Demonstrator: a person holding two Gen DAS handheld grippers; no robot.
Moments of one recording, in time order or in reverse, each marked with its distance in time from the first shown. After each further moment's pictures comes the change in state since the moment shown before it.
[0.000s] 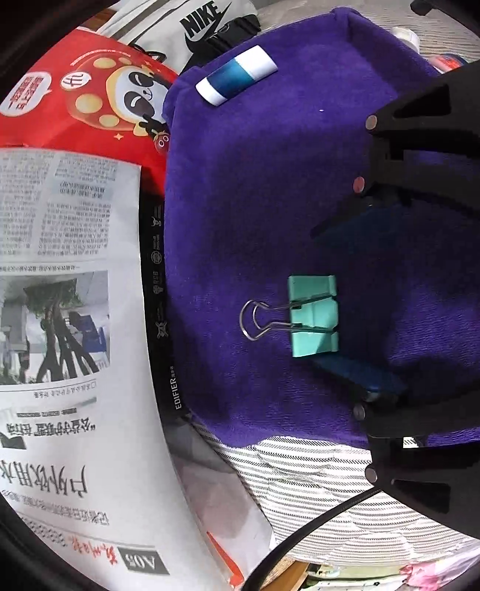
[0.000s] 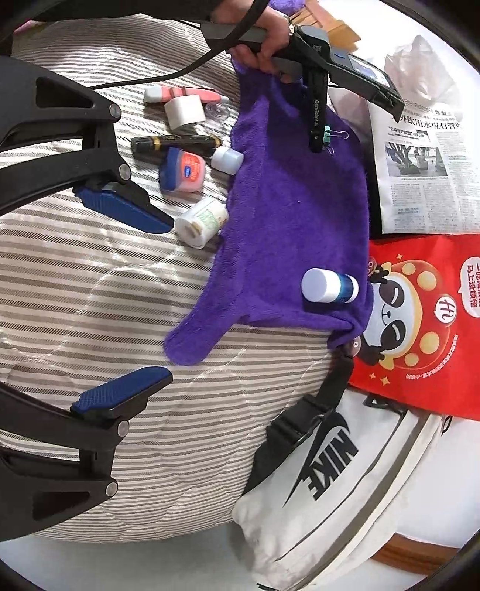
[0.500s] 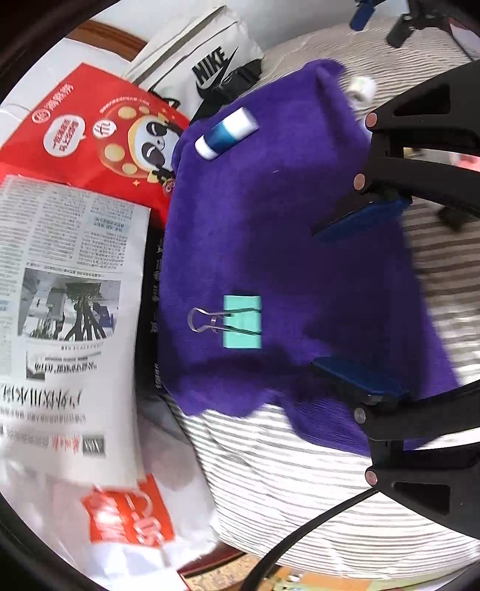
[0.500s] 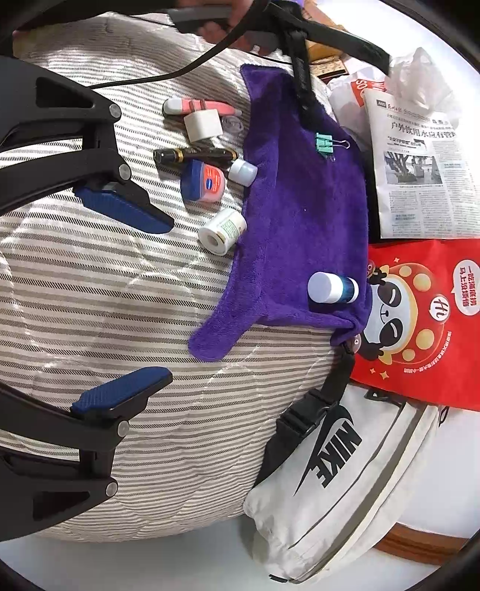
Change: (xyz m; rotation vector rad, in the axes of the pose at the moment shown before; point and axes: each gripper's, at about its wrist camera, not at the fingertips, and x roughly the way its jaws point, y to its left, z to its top) left arm -0.079 0.007 -0.072 -0.094 -0.069 -0.115; right arm -0.020 0.001 -0.018 0.013 -0.021 0.012
